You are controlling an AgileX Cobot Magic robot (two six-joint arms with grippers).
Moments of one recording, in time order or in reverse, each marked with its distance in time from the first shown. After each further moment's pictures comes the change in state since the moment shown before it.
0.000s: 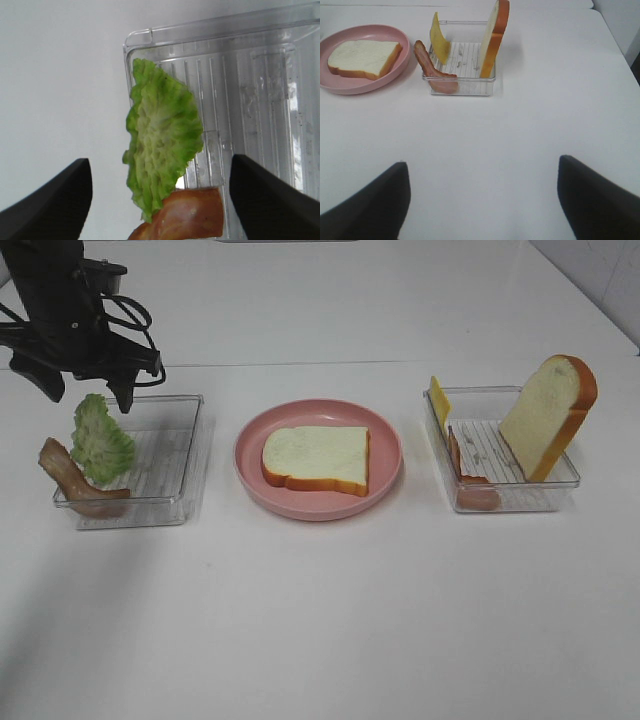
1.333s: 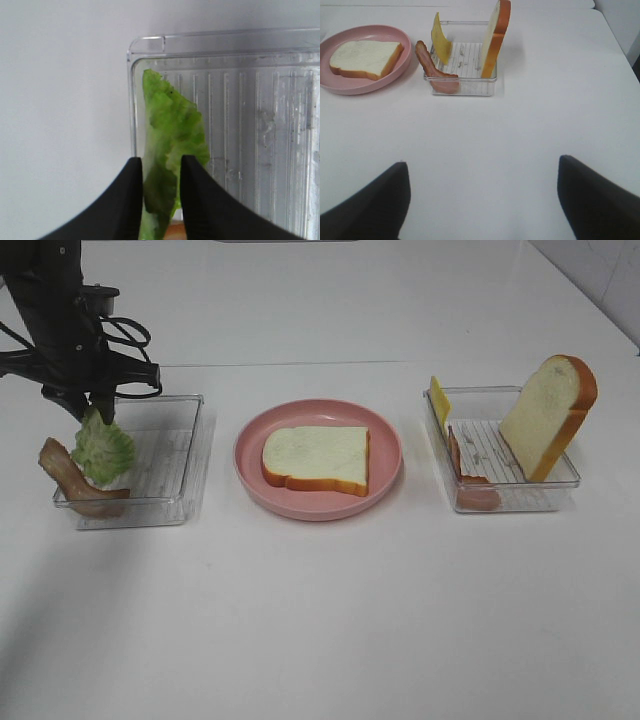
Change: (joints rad) left arm 0.046 0.063 0.000 -0.047 -0.076 -0.041; right arm 0.000 0.000 0.000 0.004 0.000 0.000
